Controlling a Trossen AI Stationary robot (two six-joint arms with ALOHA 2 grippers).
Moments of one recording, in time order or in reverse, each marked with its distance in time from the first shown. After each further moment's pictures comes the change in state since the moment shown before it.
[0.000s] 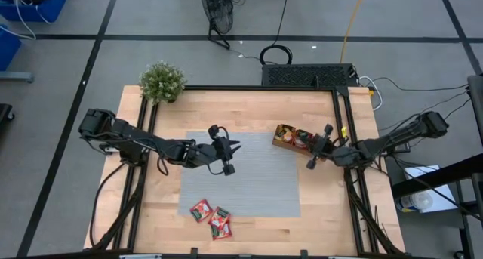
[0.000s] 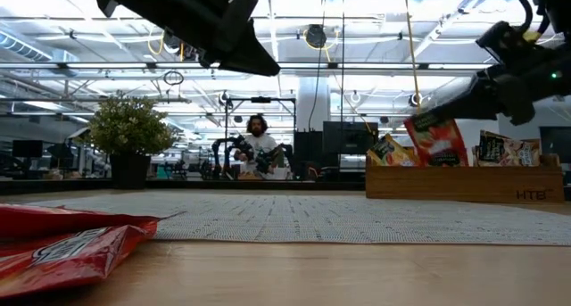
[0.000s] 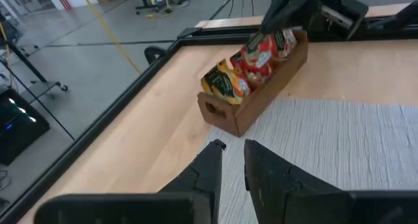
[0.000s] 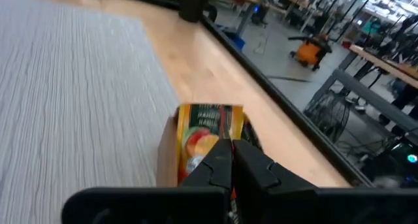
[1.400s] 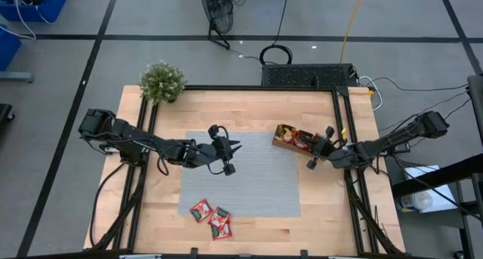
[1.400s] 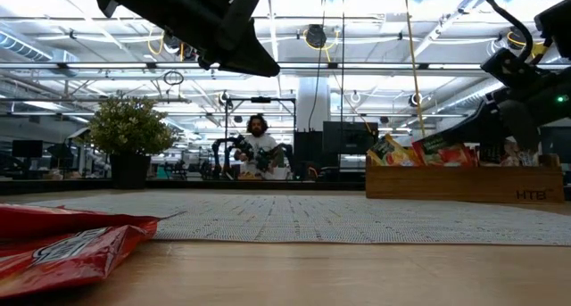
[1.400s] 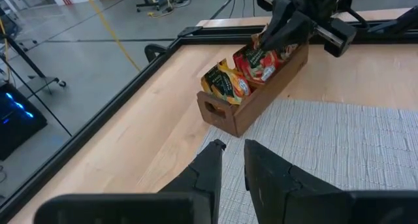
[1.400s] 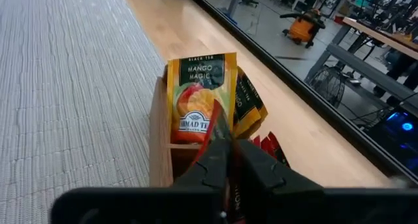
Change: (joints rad) left arm 0.000 0.001 0.000 0.003 -0.001 -0.026; right arm 0.000 0.017 -0.085 -0.009 0.045 0.137
